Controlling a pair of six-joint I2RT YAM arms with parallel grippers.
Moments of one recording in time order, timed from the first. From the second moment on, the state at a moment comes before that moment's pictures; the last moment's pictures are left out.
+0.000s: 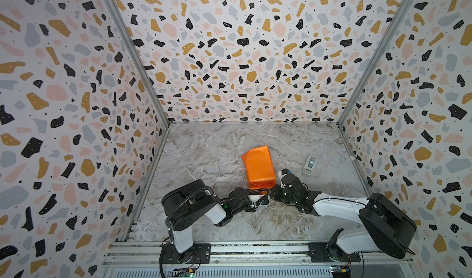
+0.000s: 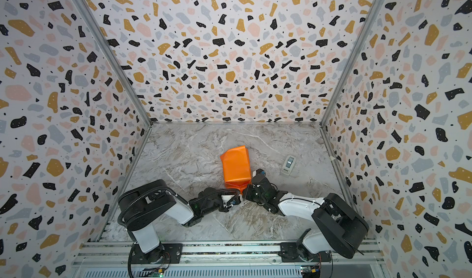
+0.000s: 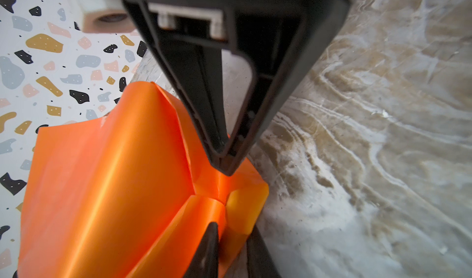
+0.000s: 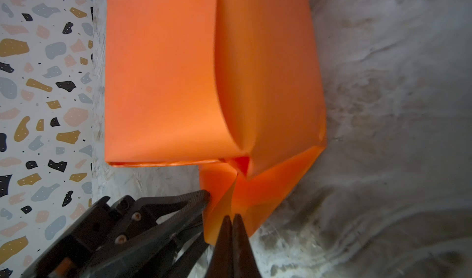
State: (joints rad) left arm -0.92 1.79 0.40 0.96 0.04 0.70; right arm 0.77 1.39 0.48 0.18 -0.12 0.96
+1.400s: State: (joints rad) left arm -0.85 1.70 0.45 0.83 0.12 0.50; right arm 0.53 1.39 0.69 0.02 -0.26 0.40
